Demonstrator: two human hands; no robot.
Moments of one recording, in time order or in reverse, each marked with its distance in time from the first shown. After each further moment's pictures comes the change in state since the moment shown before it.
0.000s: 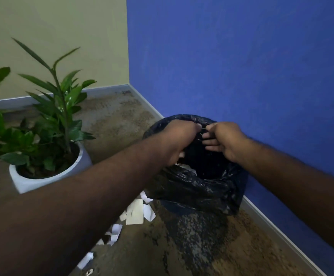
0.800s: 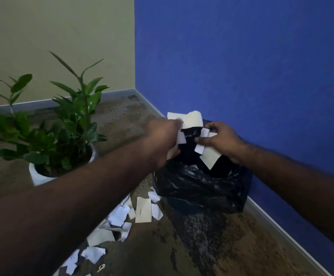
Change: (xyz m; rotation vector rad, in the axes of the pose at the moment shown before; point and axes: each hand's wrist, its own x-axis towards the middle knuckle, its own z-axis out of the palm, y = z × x) left_hand -0.040 0.005 -0.050 -0.161 0.105 0.015; right_hand 0.000 0.011 0.005 -0.360 -0.064 -0.316
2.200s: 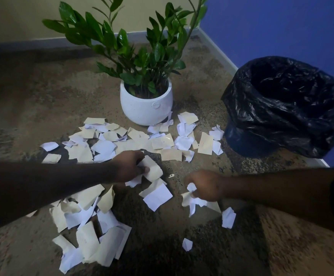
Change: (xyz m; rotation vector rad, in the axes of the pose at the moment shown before) left_hand -0.094 -0.198 -0.278 1.114 -0.125 -0.109; right_hand -0.205 0.059 0.227 -0.860 -1.055 -0.475
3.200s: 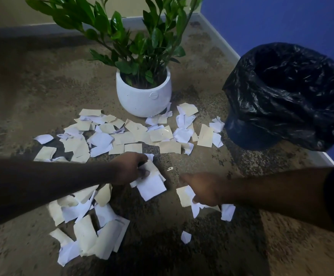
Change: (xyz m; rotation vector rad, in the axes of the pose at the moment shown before) left_hand 0.004 -0.008 0.021 0.122 -0.090 0.069; right_hand -0.003 -0.004 0.025 -0.026 -0.022 -0.009
